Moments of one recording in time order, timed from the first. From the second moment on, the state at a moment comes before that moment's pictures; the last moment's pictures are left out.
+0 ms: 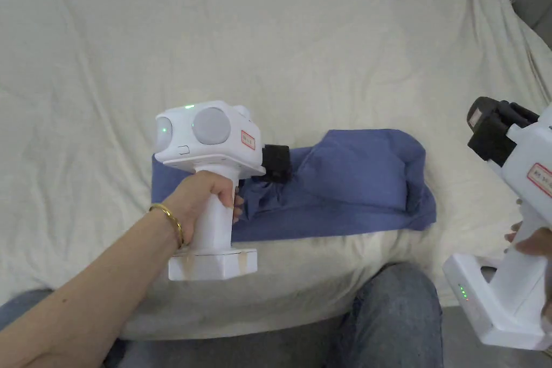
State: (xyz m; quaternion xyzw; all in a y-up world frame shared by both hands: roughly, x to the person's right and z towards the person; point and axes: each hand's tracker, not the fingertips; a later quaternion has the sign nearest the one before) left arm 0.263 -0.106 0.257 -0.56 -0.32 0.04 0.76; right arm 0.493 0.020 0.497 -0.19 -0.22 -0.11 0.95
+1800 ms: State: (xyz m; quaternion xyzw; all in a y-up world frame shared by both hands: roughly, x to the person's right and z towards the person) left arm 0.038 -0.143 0.216 -0.52 -0.33 0.29 0.74; right arm 0.471 0.000 0.477 -0.22 -0.19 -0.12 0.95
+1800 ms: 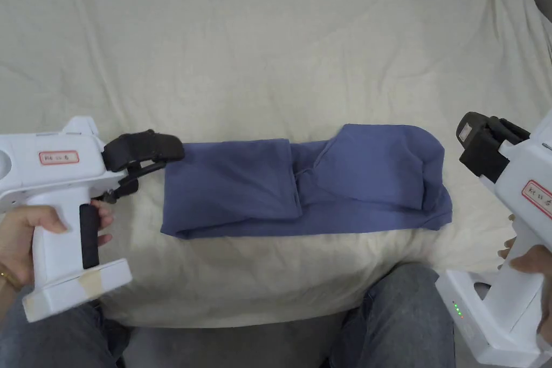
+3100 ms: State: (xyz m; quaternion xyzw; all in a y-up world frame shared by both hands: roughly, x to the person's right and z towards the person) left arm 0.063 0.020 0.249 -0.50 -0.11 0.02 0.86; right arm 0.465 -0.005 0.474 -0.21 -0.16 -0.14 0.95
